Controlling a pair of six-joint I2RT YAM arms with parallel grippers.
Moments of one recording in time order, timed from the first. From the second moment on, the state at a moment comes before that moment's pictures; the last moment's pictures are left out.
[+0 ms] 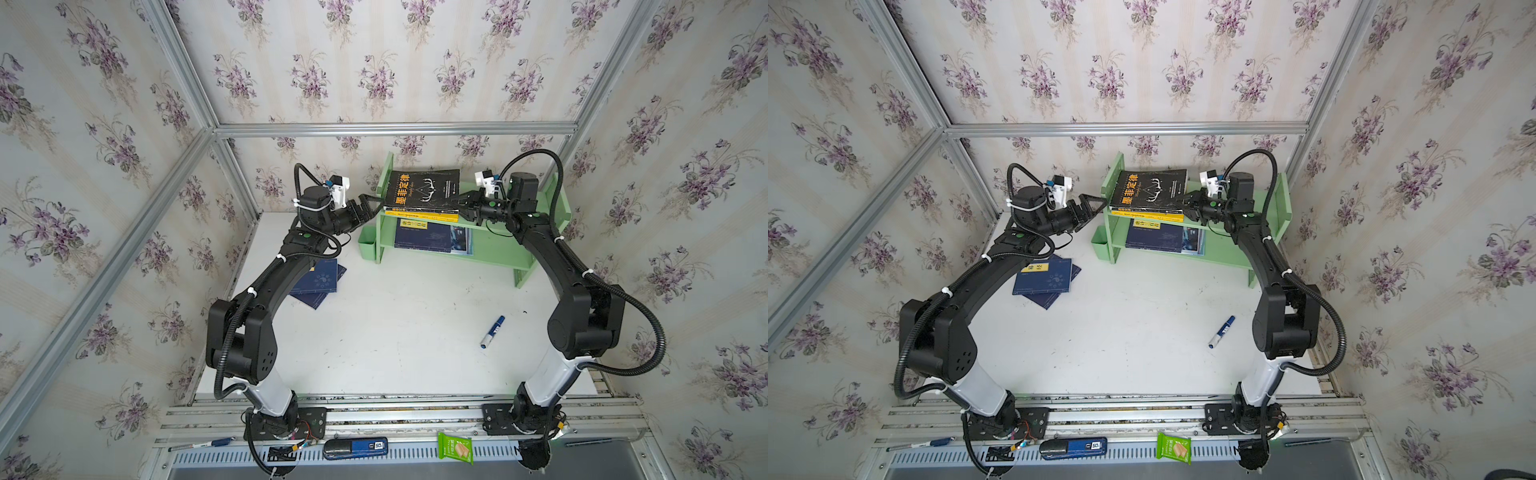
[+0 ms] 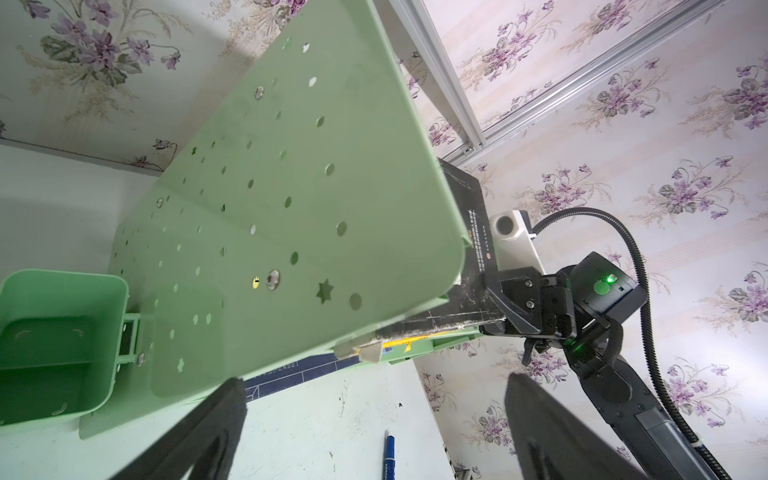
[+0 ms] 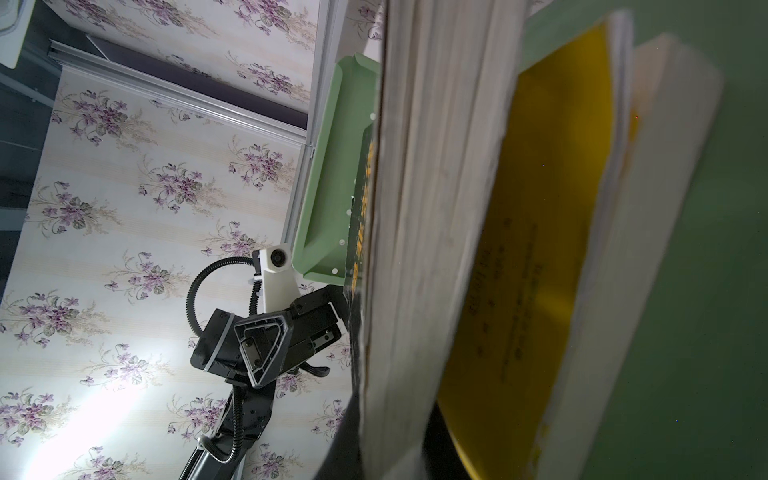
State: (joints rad) left arm -0.25 1.69 1.43 0.03 0.60 -0.78; right arm 0.04 1.79 1.63 -0.20 -0.99 0.89
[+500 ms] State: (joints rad) left arm -0.27 1.75 1.50 0.01 0.59 -0.79; right arm 0.03 1.79 1.65 -0.25 -0.98 0.85
